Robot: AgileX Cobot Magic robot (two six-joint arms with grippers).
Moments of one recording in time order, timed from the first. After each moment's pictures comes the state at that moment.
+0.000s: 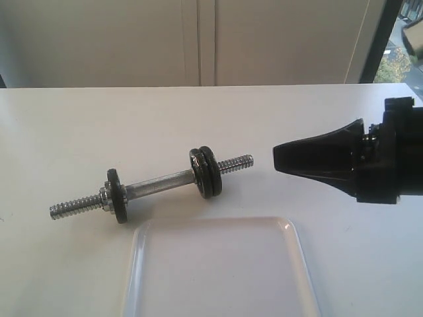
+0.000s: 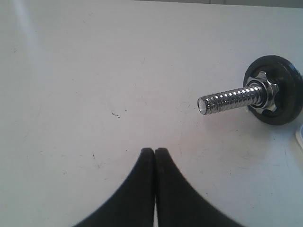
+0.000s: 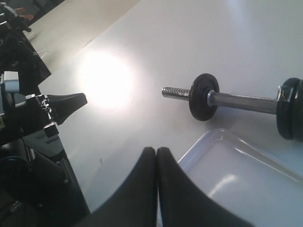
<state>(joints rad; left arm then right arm) -0.05 0.00 0.02 -0.12 0.39 0.02 0.10 0.99 -0.66 1.31 1.05 -1.19</state>
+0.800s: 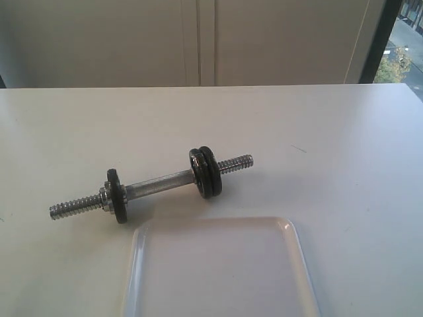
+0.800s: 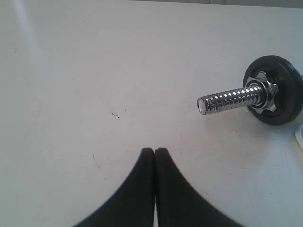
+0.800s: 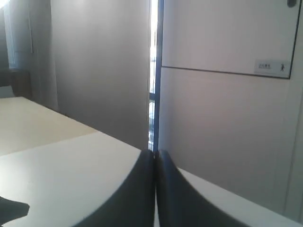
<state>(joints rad) -0.05 0.00 0.02 -0.12 0.39 0.02 0.15 0.35 -0.66 1.30 0.67 -1.16</state>
